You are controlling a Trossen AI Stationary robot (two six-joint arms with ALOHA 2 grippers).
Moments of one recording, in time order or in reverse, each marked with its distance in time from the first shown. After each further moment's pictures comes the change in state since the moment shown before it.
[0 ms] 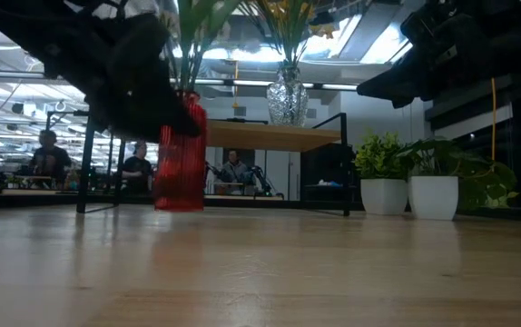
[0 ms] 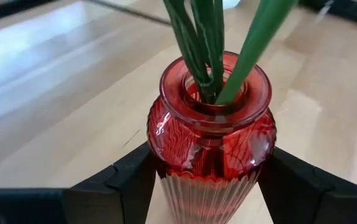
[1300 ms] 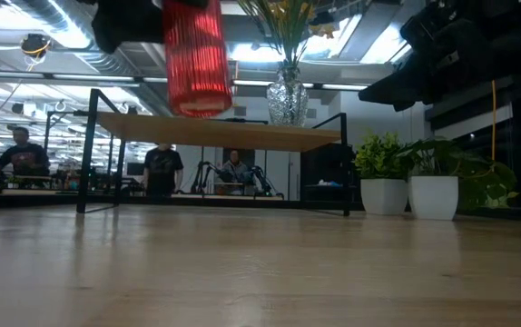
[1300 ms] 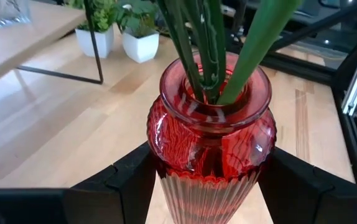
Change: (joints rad) left arm -0.170 -0.057 0.194 -0.026 -0.044 0.177; right arm 0.000 0.000 0.000 -0.032 0.000 0.000
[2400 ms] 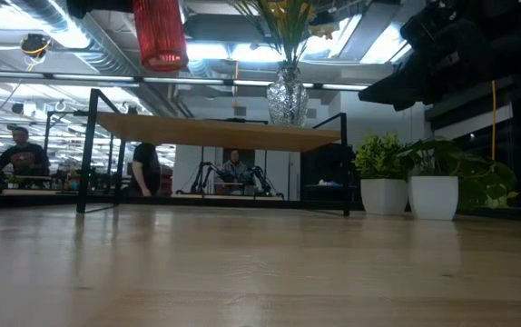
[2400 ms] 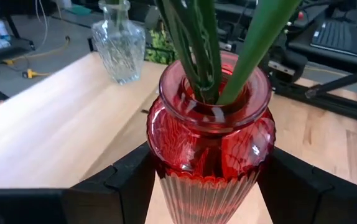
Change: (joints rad) left arm -0.009 -0.342 0.001 -0.375 -0.201 -0.022; right arm 0.000 0.000 0.000 0.000 0.000 -0.006
